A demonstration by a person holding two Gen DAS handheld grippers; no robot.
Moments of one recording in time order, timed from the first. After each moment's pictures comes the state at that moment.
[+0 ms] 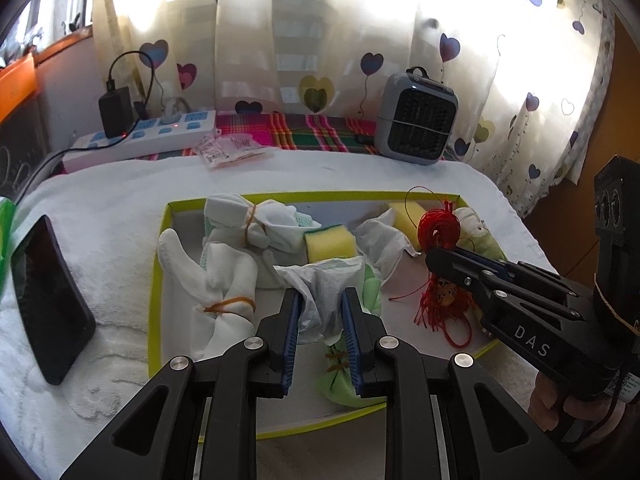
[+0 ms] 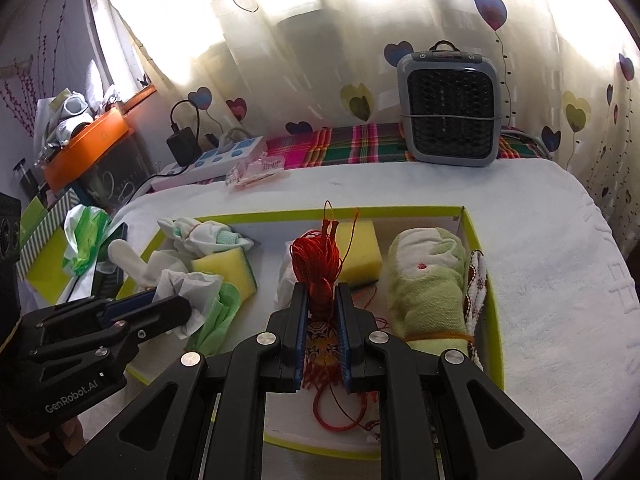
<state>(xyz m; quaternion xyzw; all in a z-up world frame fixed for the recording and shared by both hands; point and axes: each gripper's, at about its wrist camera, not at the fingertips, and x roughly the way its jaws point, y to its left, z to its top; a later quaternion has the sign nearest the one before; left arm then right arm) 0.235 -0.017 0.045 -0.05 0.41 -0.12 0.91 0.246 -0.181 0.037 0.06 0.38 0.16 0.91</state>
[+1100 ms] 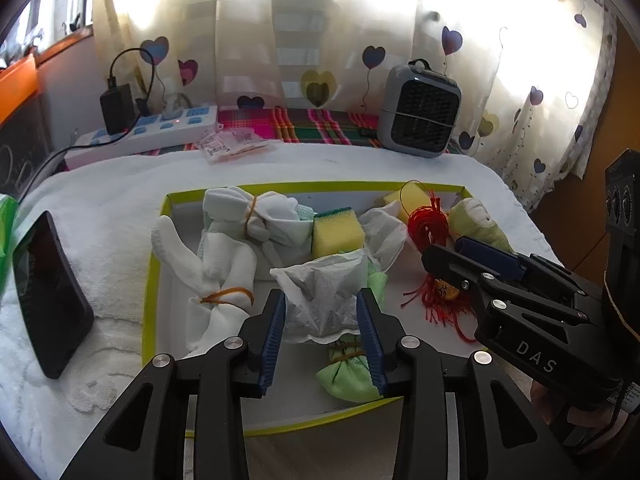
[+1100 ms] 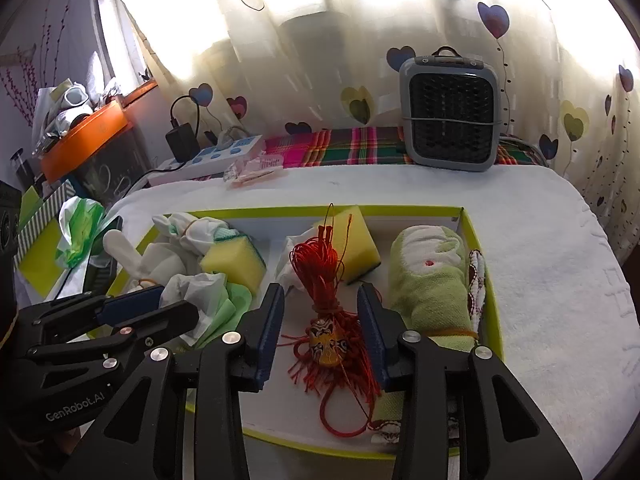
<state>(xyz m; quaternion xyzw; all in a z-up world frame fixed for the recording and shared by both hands) 0.234 -0.020 0.040 -0.04 0.41 -0.11 0.90 0.240 -0.176 0.036 0.04 0.37 0.15 0.92</state>
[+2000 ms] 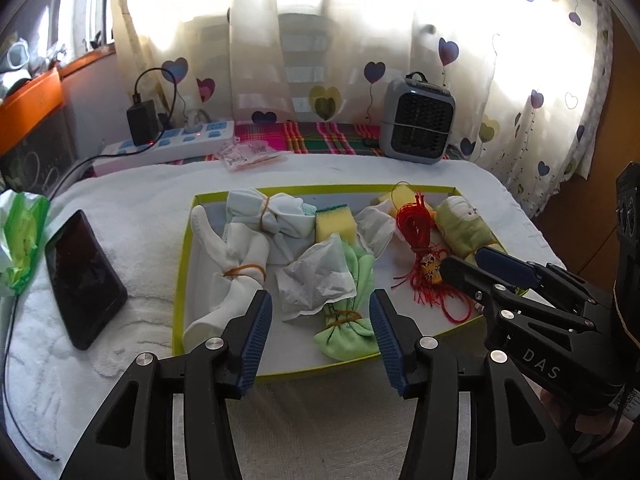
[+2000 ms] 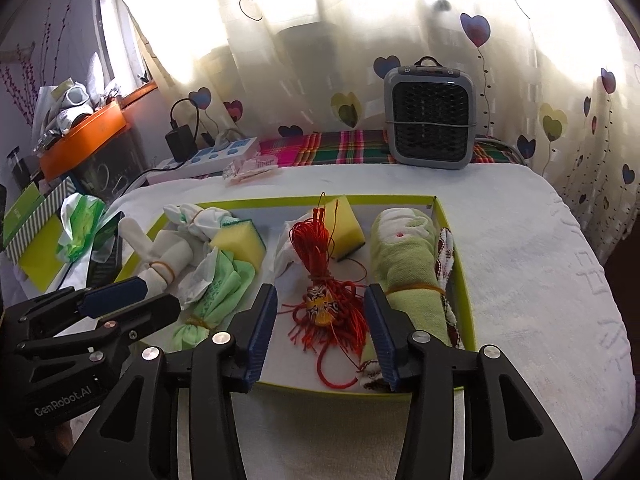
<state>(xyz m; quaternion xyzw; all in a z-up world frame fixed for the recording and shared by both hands) 0.196 -0.023 0.059 -0.02 0.39 -0.08 0.92 0.207 -0.182 0.047 0.04 0.37 0.13 0.92</state>
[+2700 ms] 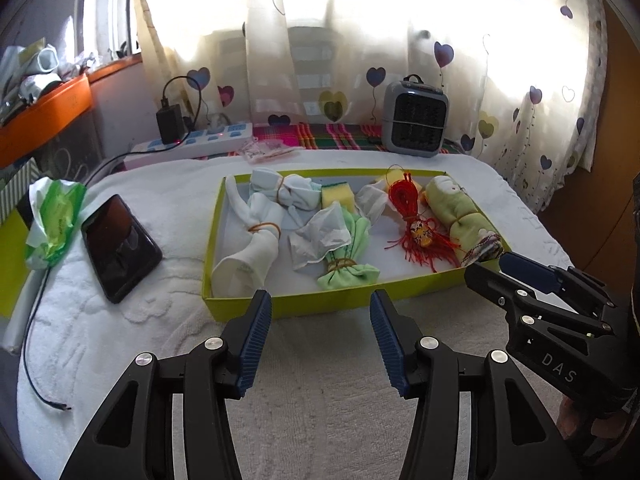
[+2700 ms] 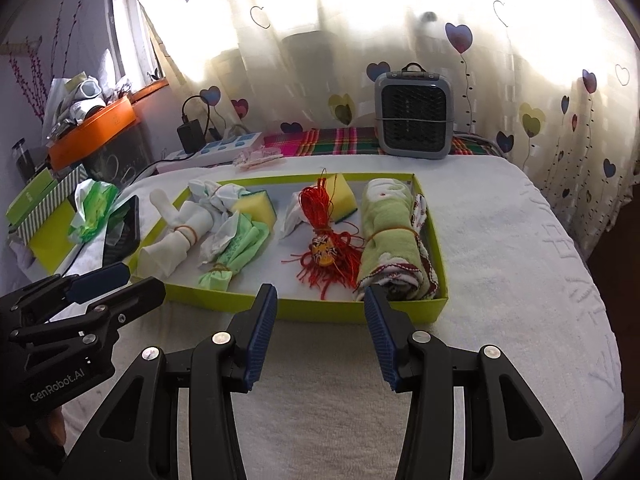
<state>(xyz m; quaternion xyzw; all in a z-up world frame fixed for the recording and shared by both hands) 0.138 -0.024 0.064 0.00 0.38 -0.05 0.93 0.153 -0.184 0.055 0.03 0.36 0.11 0.92</state>
